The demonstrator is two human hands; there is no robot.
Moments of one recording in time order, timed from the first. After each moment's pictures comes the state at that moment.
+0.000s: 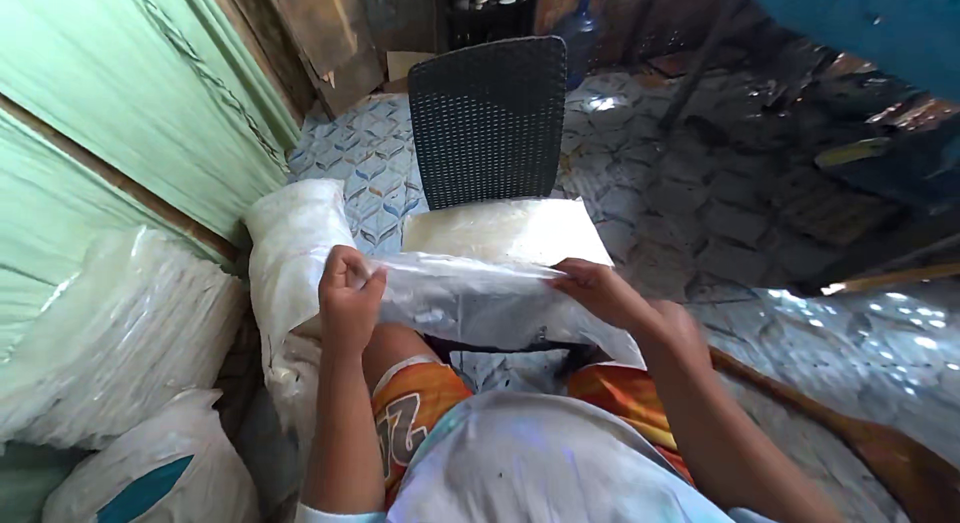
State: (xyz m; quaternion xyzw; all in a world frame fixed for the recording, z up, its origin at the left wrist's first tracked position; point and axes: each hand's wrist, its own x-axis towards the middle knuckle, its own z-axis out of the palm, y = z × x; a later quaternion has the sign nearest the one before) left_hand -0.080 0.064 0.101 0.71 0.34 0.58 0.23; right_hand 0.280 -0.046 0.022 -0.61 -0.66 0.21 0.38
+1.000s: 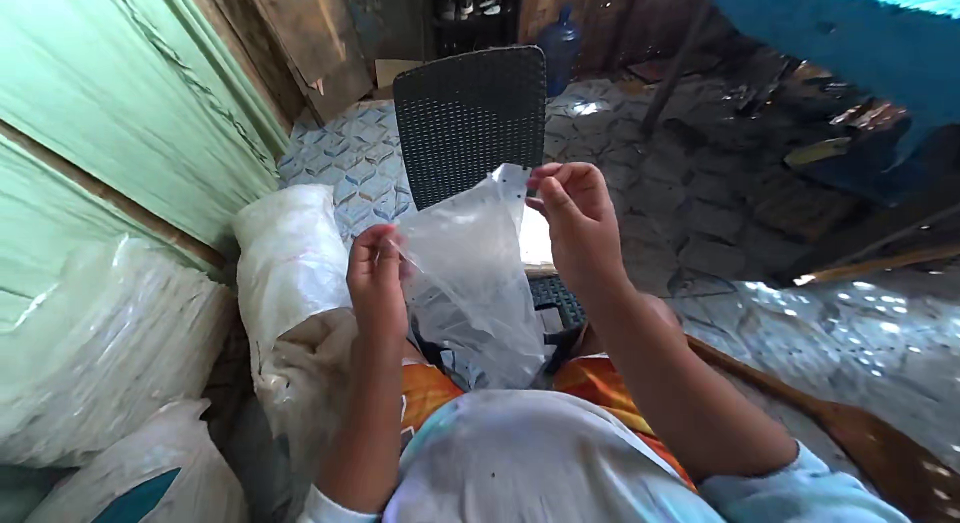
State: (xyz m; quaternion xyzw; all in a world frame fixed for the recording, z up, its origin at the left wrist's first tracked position) left_hand -0.012 0.040 0.114 0.57 0.31 0.62 0.45; right_hand 0.217 -0.014 0.129 -0.38 -0.46 0.23 0.77
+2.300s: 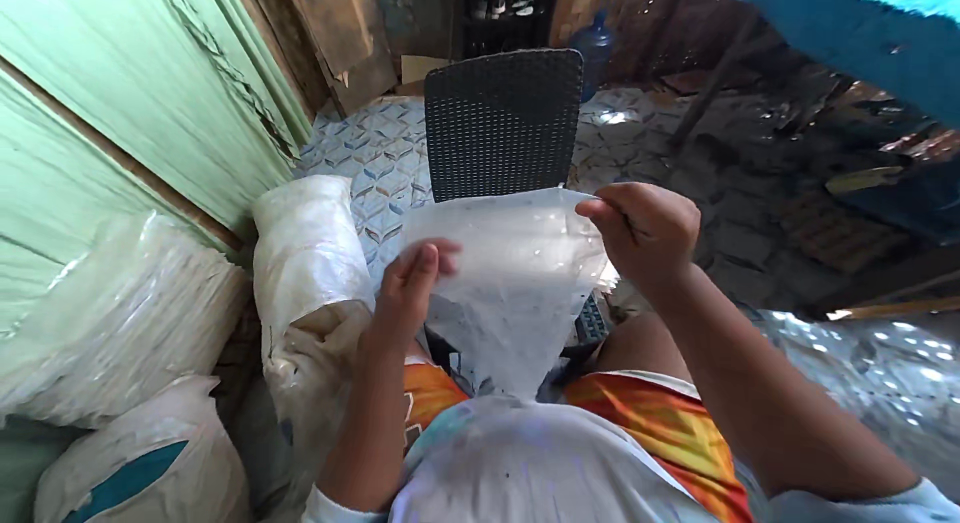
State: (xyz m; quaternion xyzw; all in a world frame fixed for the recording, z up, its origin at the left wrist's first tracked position) left_hand -0.035 0.040 0.118 0.69 0.20 0.48 0.51; right_hand 0.251 -0.022 0.148 -0.42 -0.70 -0.24 0.52
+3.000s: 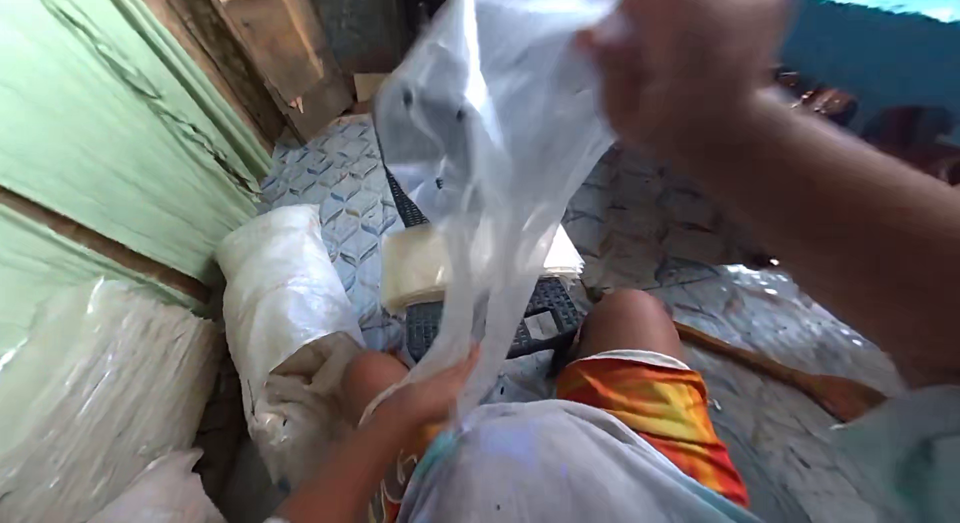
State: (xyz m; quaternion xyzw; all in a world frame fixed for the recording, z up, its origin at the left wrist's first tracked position) left_hand -0.017 0.000 0.078 0.88 0.24 -0.17 0.36; right_hand 0.273 -0.031 0.285 -0.46 -0.67 -0.43 0.39
